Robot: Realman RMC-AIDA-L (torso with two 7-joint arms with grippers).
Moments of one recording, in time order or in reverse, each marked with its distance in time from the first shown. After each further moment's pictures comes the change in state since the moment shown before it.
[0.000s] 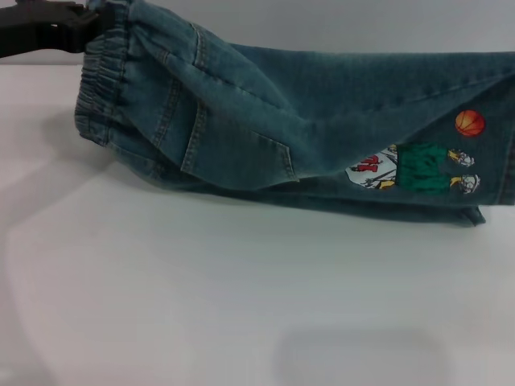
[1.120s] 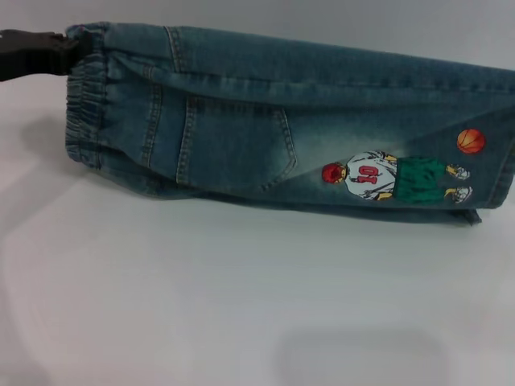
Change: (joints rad) left arm 0.023 -0.003 0.004 -0.078 0.044 -0.134 -0.013; right arm 0.000 -0.002 0.006 0.157 -0.043 0.112 -0.061
